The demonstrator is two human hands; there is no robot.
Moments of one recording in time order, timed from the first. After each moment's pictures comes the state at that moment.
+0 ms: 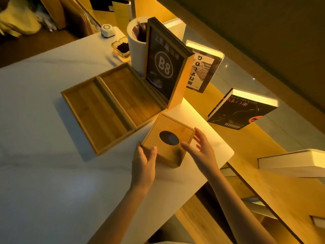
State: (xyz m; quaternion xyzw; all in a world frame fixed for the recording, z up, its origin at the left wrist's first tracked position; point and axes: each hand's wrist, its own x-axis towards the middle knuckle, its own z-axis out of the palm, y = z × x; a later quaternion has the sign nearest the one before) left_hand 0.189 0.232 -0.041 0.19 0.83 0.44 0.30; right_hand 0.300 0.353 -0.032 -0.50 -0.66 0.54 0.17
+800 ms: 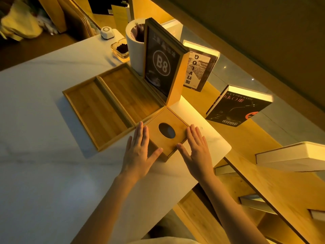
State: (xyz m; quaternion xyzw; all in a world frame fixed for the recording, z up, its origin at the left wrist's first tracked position) left_hand 0.161 0.224 -0.049 0.48 0.83 0.19 0.20; right_hand 0.308 0.330 -0.043 -0.44 -0.85 0.29 0.09
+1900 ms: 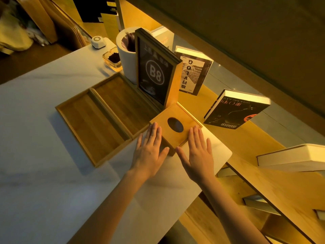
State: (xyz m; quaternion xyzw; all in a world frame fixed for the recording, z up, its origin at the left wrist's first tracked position) left_hand 0.154 0.273 -0.046 0.57 0.80 0.12 0.18; right_hand 0.297 0.348 -0.047 -0.47 -0.86 0.18 0.06
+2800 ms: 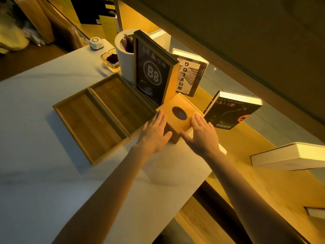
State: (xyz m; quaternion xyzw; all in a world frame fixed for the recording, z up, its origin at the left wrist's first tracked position) left_hand 0.145 0.326 -0.017 0.56 0.79 0.08 0.24; right_hand 0.287 0.401 -0.016 -0.48 -0.87 0.14 0.00
